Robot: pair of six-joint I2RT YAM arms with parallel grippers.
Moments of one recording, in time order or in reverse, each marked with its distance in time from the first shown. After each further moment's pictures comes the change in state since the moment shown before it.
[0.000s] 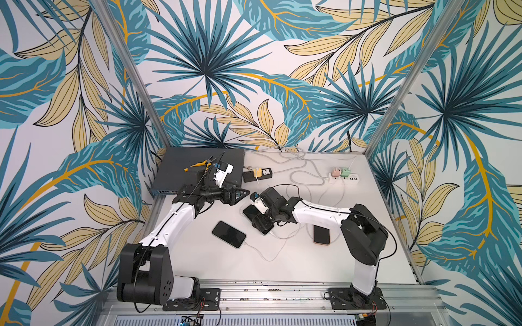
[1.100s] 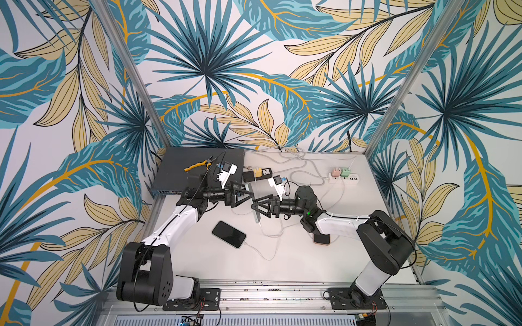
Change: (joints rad) left arm -0.054 0.000 -0.060 0.238 0.191 -0.195; right arm -0.143 -0.151 -0.433 1.234 -0.630 0.652
